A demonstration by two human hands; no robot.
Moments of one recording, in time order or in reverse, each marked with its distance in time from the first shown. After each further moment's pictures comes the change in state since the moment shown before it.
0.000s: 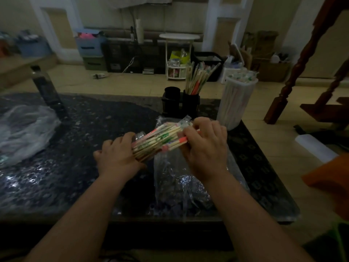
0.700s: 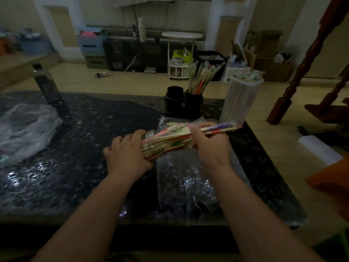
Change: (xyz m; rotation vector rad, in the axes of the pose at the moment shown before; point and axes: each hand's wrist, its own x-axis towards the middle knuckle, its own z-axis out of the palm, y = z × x) left_hand 0.007 0.009 0.008 0.006 0.050 0.073; right_hand 0.015 -0.003 0.009 1.065 -0.086 0.961
